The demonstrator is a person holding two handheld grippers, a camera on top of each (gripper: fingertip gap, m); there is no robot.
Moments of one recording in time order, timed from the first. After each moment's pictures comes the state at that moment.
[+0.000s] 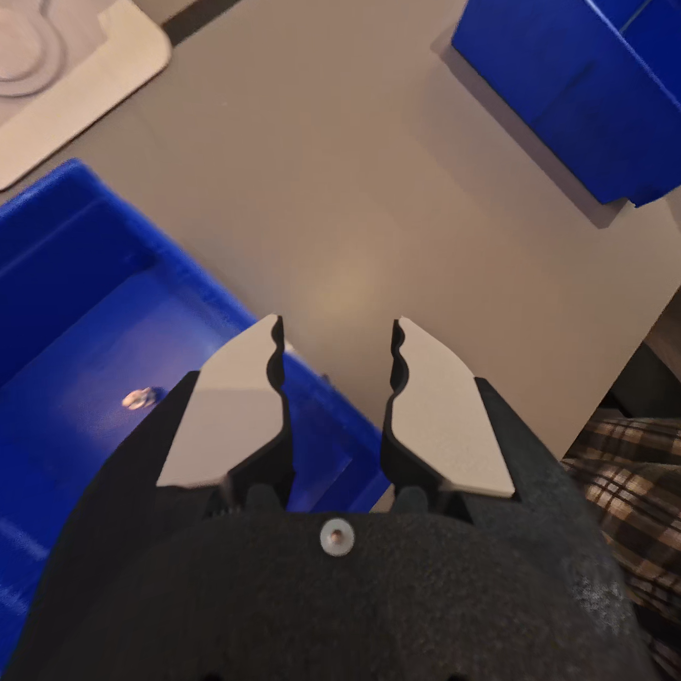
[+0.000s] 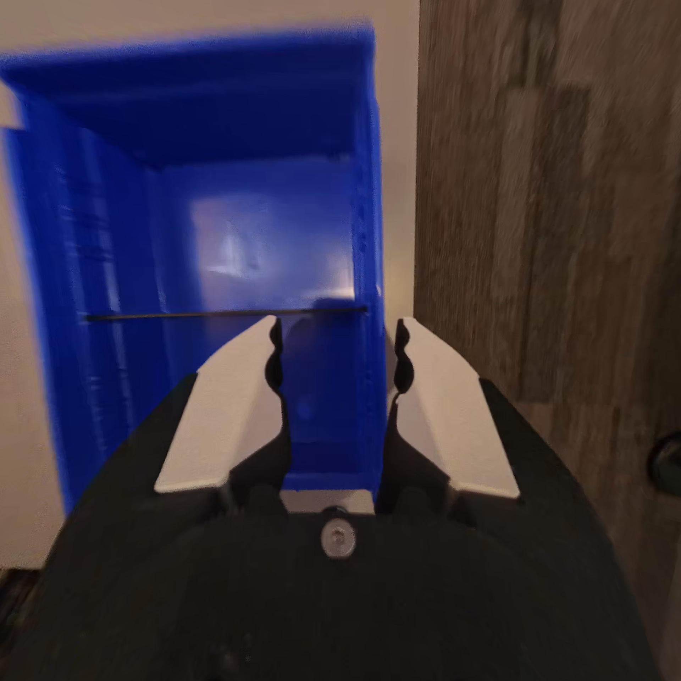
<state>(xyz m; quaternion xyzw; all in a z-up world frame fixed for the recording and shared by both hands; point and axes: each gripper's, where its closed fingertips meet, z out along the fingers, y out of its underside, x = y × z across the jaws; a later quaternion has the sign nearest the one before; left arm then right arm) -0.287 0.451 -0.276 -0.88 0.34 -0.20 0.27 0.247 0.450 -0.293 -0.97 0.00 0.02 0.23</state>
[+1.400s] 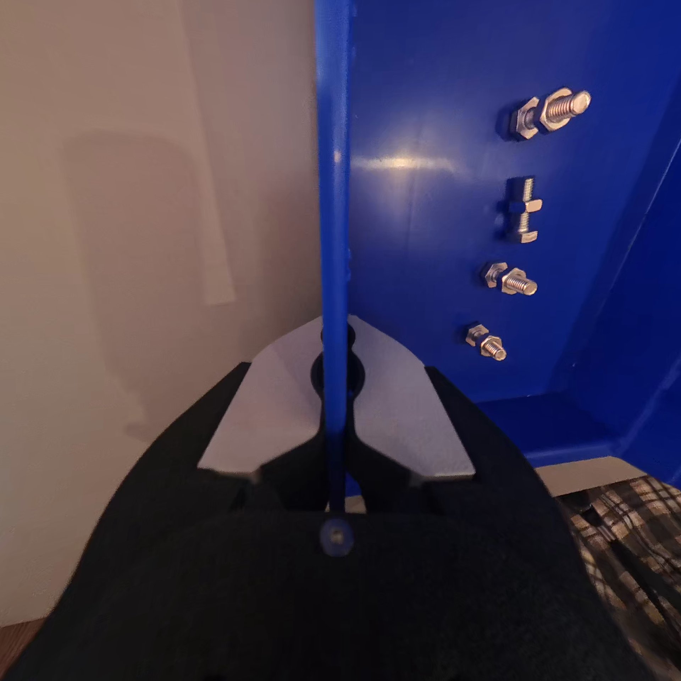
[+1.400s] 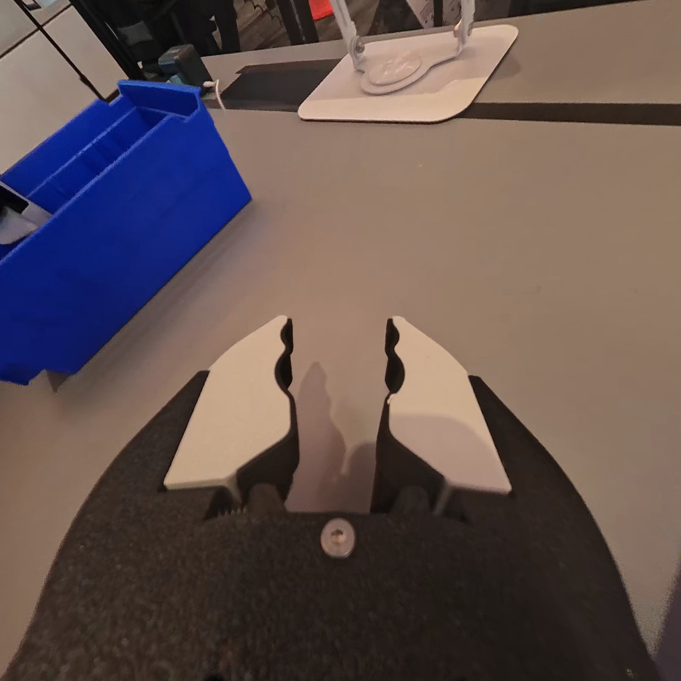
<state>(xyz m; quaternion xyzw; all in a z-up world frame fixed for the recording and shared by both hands) -0.542 0.432 -0.387 -1.00 0.04 -0.08 0.03 -0.116 0.489 -0.355 -0.83 -0.19 0.29 0.43</state>
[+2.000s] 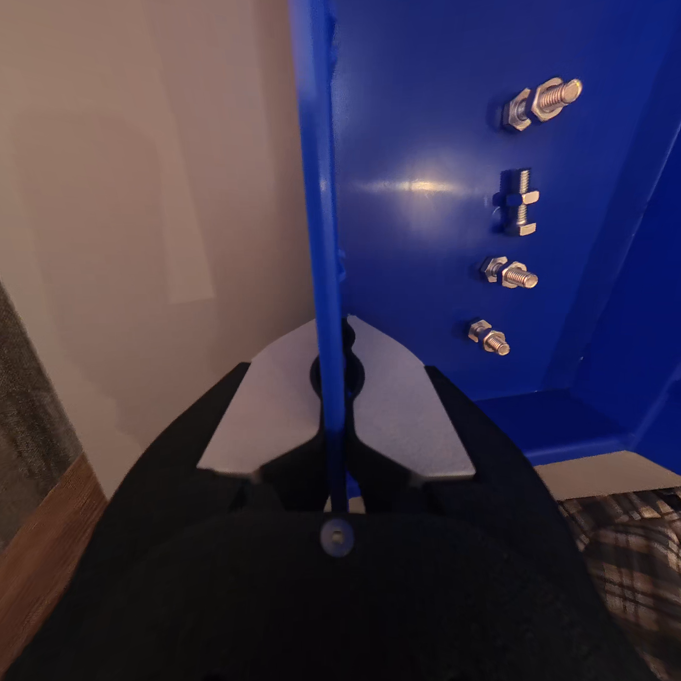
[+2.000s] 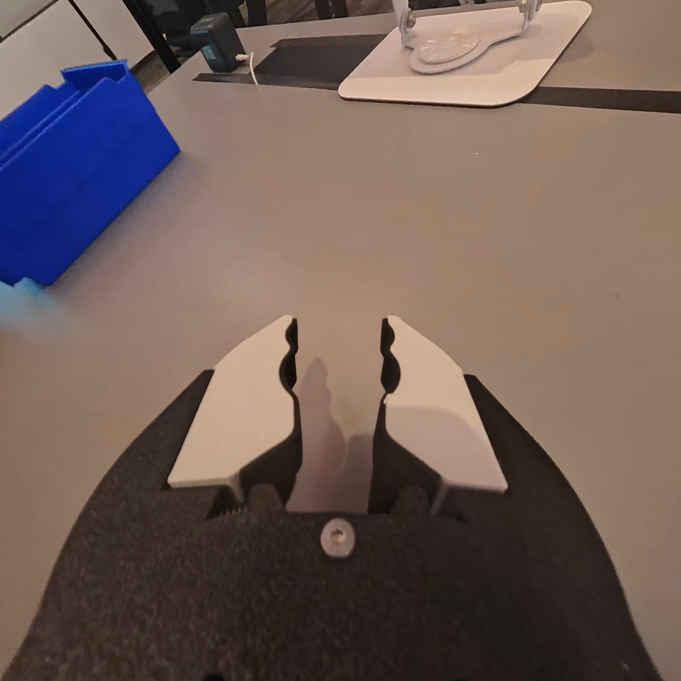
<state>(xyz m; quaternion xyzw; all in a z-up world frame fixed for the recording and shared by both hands) -0.745 0.383 -0.384 -0.99 -0.05 -0.07 0.05 -0.145 0.474 -0.358 -0.83 -0.23 0.30 0.42</state>
